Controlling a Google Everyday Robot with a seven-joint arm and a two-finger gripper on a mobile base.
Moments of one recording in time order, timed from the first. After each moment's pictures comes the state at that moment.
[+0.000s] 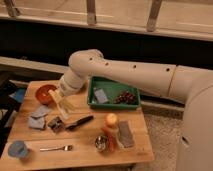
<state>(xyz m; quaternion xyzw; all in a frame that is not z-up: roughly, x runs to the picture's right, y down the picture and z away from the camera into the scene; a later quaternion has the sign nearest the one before) -0.200 0.039 0.650 -0.40 -0.17 0.40 0.81</state>
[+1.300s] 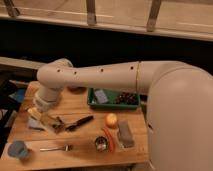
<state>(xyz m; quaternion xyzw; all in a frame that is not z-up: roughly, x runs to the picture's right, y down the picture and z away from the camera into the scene) -0.290 0.114 0.642 -0.44 -0.14 0.30 0.83</state>
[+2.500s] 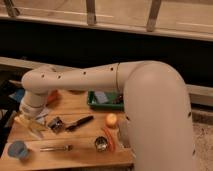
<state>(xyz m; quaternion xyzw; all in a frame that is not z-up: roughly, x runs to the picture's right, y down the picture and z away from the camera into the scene) -0.336 0.138 0.639 -0.47 -0.15 0.25 0.84</state>
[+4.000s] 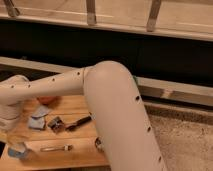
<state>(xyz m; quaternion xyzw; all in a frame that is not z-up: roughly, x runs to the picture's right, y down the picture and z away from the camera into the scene) -0.424 0.196 0.632 -0.50 -0.15 0.17 0.84</state>
